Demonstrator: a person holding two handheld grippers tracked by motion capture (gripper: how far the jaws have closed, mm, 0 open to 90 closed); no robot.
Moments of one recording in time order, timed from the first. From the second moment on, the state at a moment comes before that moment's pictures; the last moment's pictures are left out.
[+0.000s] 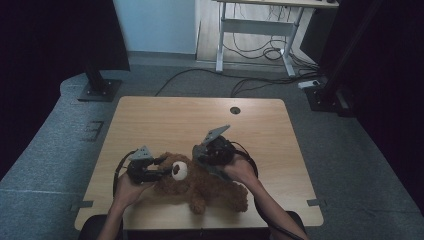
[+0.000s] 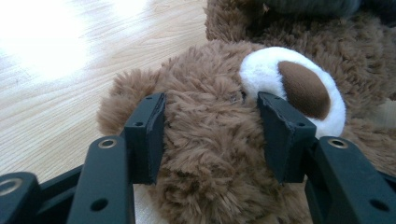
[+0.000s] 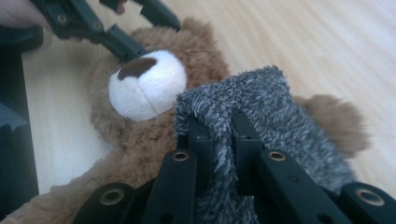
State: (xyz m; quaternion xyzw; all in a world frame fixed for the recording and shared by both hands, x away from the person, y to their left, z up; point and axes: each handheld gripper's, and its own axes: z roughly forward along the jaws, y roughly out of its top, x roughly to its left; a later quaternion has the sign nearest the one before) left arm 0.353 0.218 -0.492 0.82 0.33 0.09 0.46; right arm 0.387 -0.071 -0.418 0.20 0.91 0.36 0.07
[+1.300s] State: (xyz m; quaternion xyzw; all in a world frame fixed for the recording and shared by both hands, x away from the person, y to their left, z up) left arm 0.357 0.218 -0.497 0.81 0.35 0.09 0.46; right arm 0.366 -0.165 -0.425 0.28 0.88 0.36 0.11
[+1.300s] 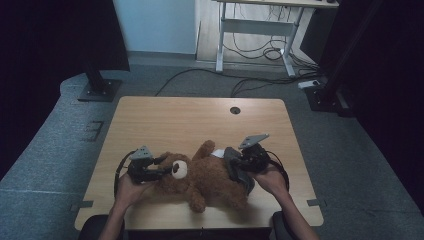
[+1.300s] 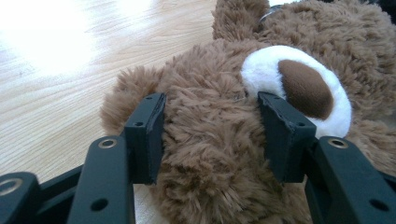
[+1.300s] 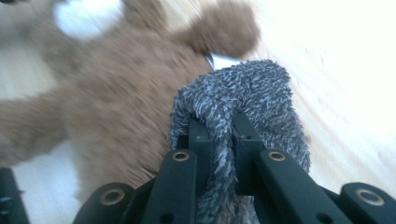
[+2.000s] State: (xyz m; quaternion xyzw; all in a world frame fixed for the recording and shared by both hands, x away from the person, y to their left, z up) left arm 0.360 0.219 -0.498 0.81 0.36 0.09 0.46; right arm 0.362 -0.060 -0.423 0.18 0.92 0.35 0.06
